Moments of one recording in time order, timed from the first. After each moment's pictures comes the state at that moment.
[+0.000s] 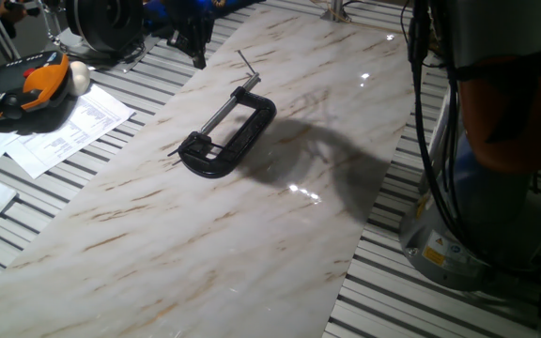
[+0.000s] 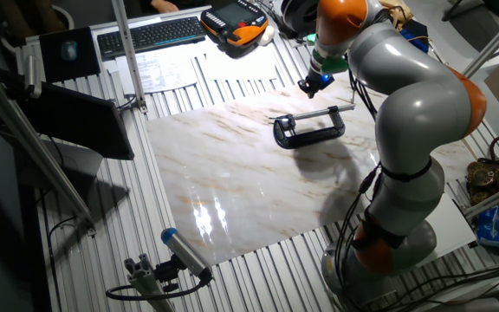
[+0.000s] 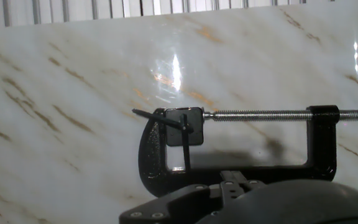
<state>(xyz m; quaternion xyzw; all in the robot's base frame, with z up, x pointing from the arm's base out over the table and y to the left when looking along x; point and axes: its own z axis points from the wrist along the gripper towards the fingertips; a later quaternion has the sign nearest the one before) 0.569 -0.029 0.243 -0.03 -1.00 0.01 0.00</state>
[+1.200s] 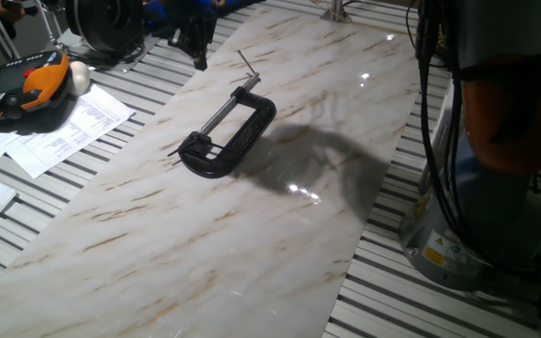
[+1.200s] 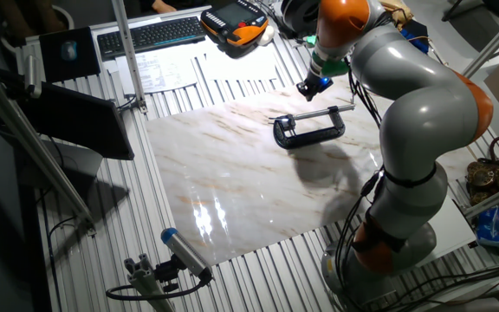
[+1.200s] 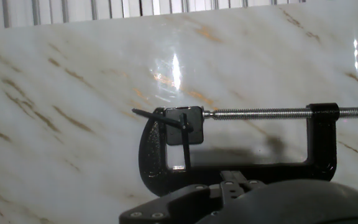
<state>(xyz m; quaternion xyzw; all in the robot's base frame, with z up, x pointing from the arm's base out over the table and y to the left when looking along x) 0.549 -0.007 0.254 -0.02 -1.00 0.00 -0.01</state>
